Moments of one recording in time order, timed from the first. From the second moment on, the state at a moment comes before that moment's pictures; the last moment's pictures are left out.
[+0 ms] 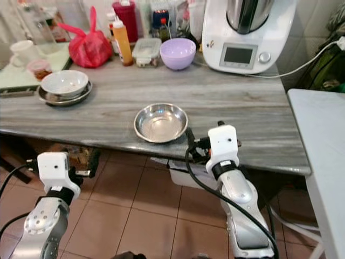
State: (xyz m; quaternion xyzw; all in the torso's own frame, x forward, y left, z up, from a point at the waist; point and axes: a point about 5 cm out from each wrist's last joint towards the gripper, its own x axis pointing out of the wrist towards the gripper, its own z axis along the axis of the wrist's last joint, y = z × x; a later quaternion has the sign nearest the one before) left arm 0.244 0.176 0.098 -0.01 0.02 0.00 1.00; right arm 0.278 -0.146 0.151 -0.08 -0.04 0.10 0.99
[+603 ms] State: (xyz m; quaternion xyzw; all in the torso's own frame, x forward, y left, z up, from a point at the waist) left arm 0.246 0.176 0.097 -0.01 0.03 -0.01 1.00; right arm 0.281 -0.151 0.154 -0.07 -0.04 0.08 0.99
